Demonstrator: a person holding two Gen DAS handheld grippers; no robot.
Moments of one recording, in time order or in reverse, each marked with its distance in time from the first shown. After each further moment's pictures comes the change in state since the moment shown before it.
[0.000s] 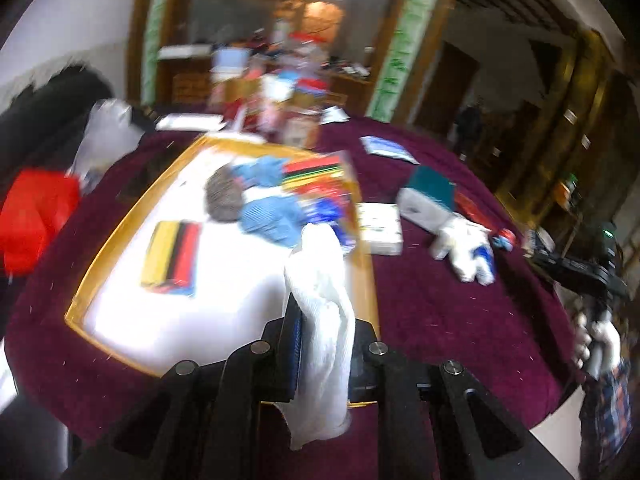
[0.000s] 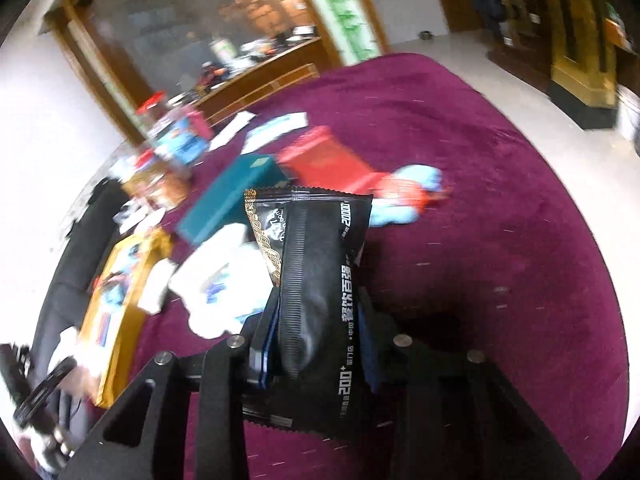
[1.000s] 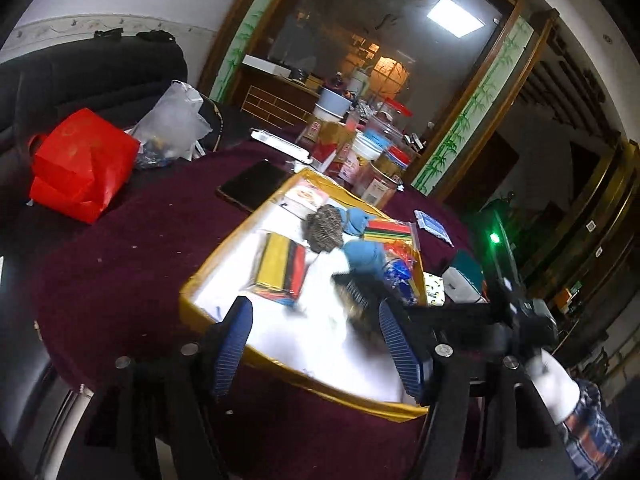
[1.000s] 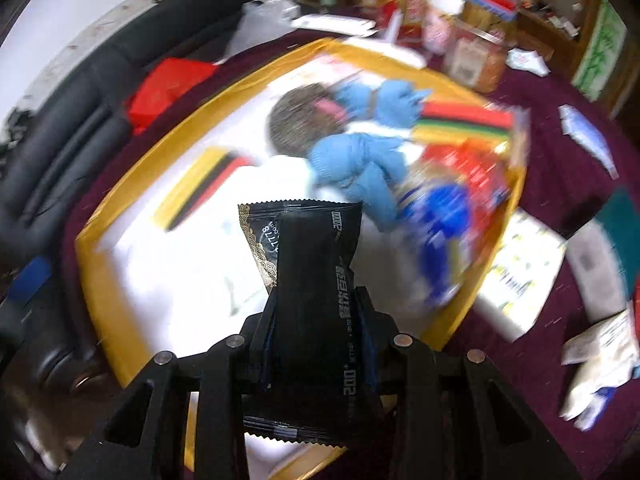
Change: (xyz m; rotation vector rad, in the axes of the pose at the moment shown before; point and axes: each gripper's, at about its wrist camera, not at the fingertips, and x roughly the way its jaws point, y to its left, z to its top) left arm -0.054 0.102 -0.021 -0.308 -0.181 0.016; right arm 0.179 0.345 -0.076 -0.665 0.410 0.009
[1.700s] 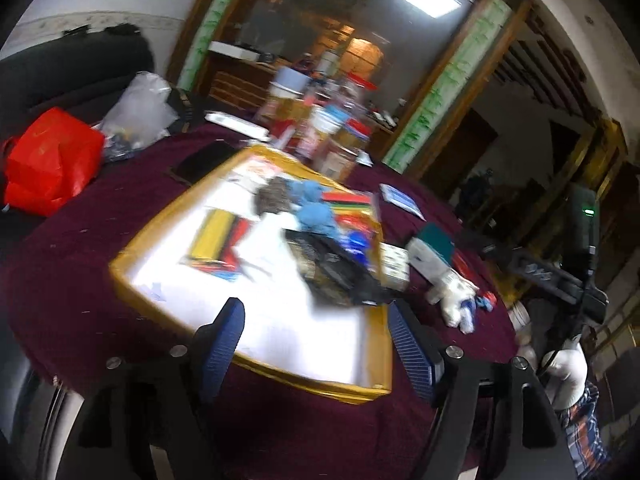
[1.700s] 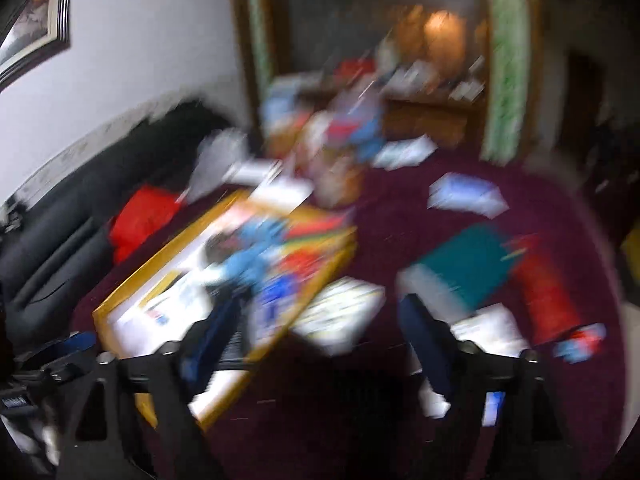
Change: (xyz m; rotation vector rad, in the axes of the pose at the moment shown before) left arm 0.010 -0.040 -0.015 0.053 0.067 -0.080; right arm -0.154 -0.097 -0.074 0.144 -0.534 -0.125
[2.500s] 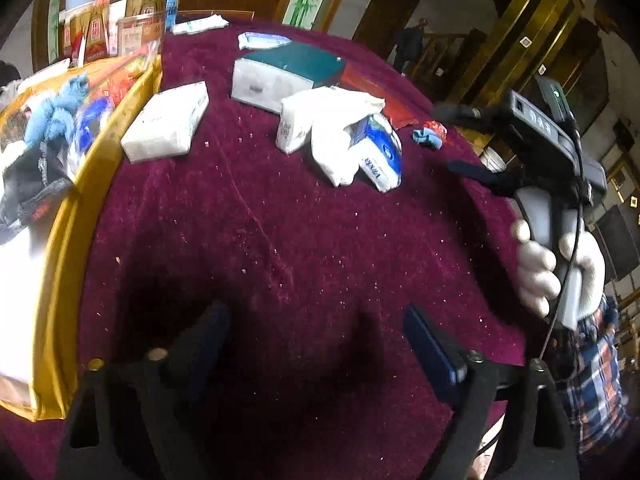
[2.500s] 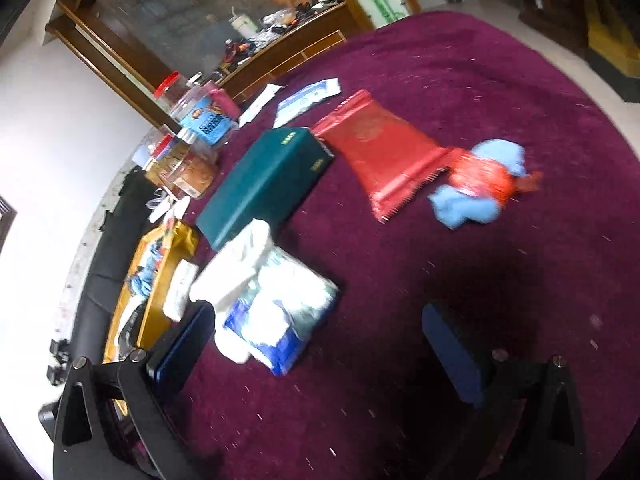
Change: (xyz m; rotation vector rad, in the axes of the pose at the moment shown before) left arm 0.147 -0.180 -0.090 0.342 0.451 -0.107; right arm 0.030 -0.232 -0.095 0.587 0.210 0.150
